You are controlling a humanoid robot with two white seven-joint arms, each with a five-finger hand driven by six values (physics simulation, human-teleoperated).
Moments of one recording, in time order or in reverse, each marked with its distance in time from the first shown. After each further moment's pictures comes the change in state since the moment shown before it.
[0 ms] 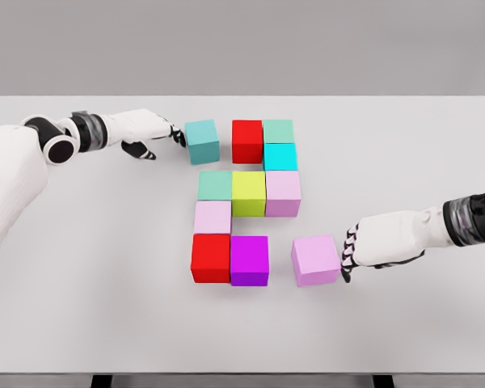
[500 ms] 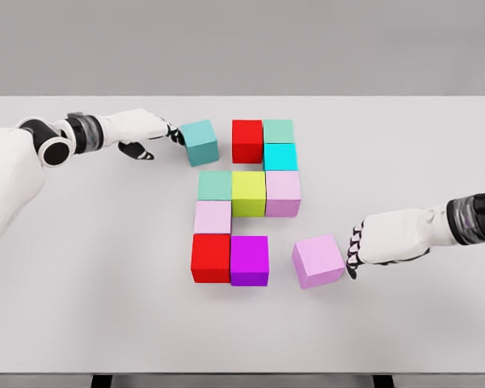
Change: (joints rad) left arm 0.015 0.019 0.004 -0.029 0.017 0.005 0.003; right arm 0.000 -0.009 -0.005 0.001 0.052 0.000 0.000
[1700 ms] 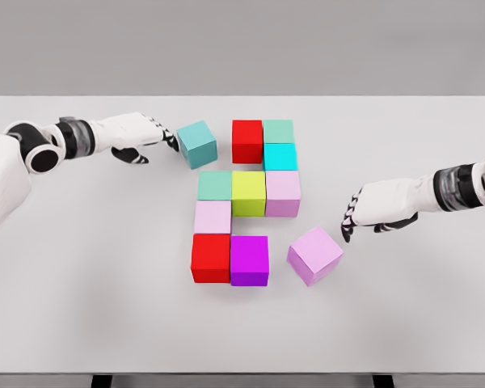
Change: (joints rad) left arm 0.043 0.075 -0.008 -0.135 0.004 -0.005 -0.002; right arm -0.025 0.148 -0.031 0.261 0.013 0.000 0.000
